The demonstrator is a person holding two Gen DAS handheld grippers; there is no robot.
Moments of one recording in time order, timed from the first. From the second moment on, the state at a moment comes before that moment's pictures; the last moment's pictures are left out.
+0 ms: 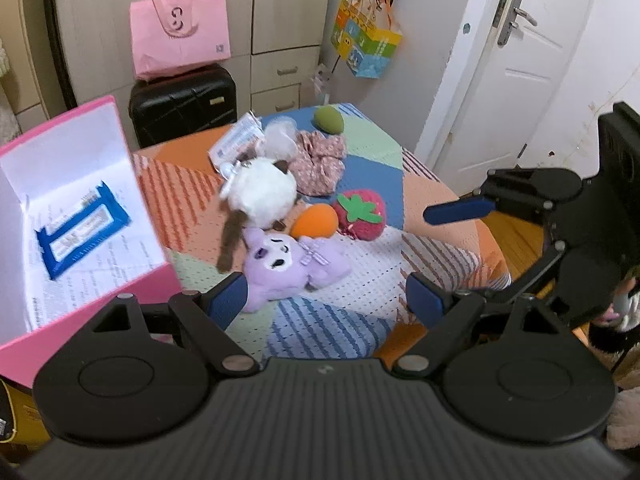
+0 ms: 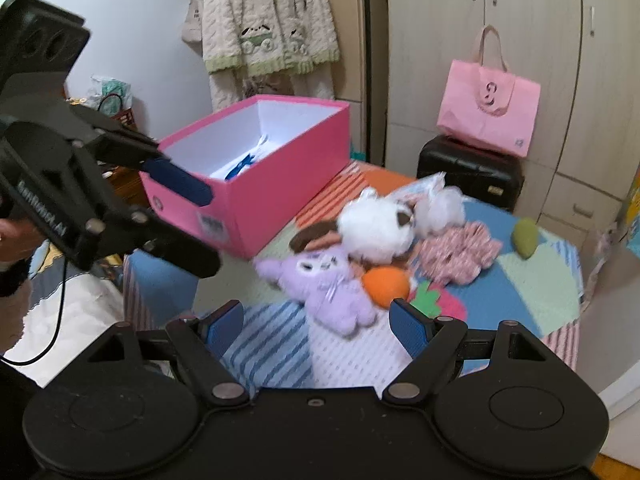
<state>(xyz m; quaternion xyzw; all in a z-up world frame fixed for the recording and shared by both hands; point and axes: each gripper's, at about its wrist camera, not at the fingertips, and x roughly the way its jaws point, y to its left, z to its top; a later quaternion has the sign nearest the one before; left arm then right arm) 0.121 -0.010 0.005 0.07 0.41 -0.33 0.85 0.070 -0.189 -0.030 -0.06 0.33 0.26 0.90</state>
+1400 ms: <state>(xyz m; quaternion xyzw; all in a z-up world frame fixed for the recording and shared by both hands) 0.162 -0.043 -0.084 0.00 0.45 -0.27 0.85 0.115 -0.173 -0.131 -0.05 0.31 0.26 0.91</state>
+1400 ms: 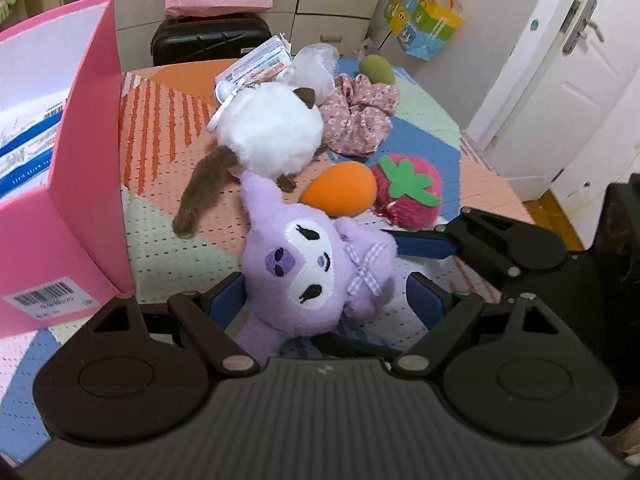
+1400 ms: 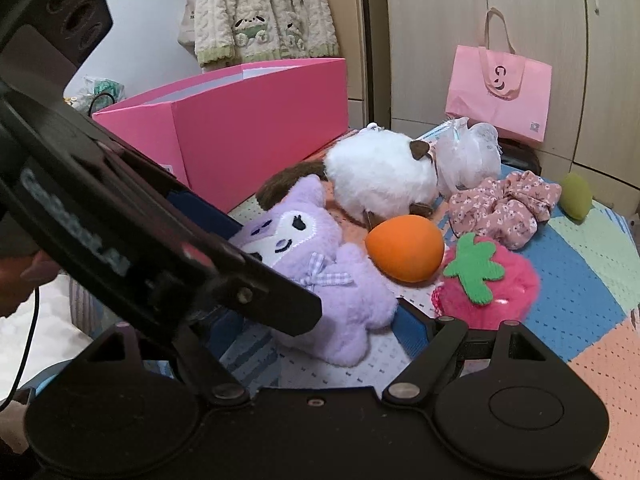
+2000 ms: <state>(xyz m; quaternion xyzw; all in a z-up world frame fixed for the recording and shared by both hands) 0.158 -0.037 -0.102 0.00 0.42 -0.25 0.87 0.110 -0.153 -0.138 -0.03 0.29 0.23 0.93</state>
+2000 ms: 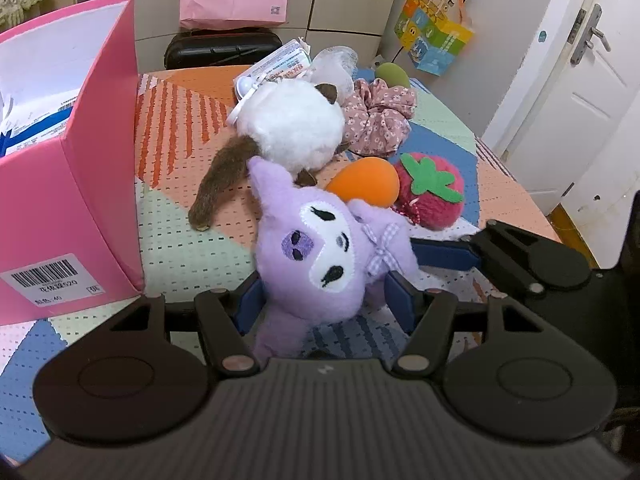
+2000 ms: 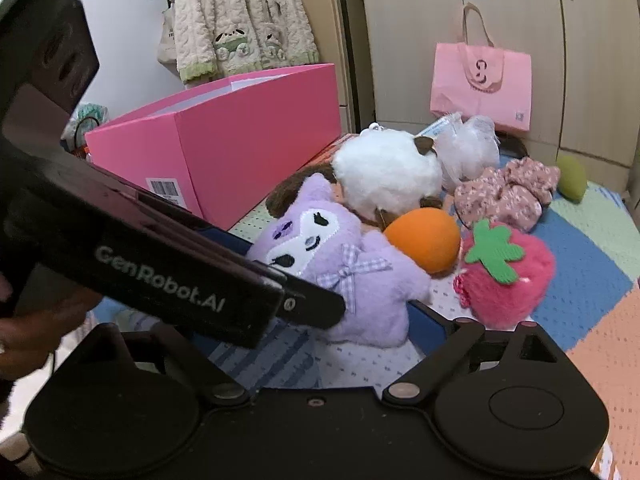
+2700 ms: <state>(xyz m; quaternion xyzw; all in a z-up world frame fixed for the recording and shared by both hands) 0.136 -0.040 -0.089 0.02 0.42 -0.25 0.87 0.090 -0.136 -0.130 -0.04 0.28 0.20 0.94</state>
